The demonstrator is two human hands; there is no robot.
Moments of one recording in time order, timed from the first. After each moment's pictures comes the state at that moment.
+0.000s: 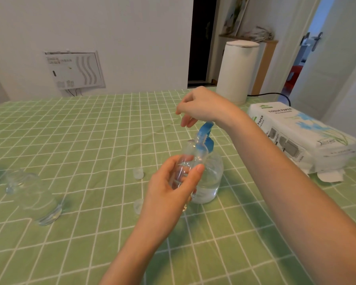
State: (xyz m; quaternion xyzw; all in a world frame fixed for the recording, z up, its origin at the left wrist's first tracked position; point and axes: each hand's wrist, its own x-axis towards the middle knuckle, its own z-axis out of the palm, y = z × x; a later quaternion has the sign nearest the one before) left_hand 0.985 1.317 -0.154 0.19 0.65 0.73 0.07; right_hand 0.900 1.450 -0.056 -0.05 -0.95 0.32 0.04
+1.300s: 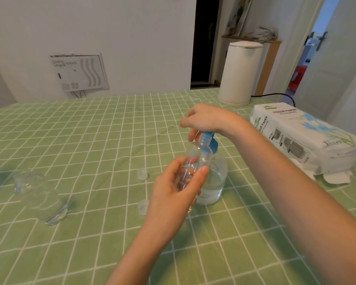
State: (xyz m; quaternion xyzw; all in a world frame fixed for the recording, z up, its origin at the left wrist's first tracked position) left_hand 0.986 1.318 -0.154 0.20 0.65 0.73 0.06; right_hand 0.900 1.449 -0.067 -0.07 -0.96 0.27 -0.05
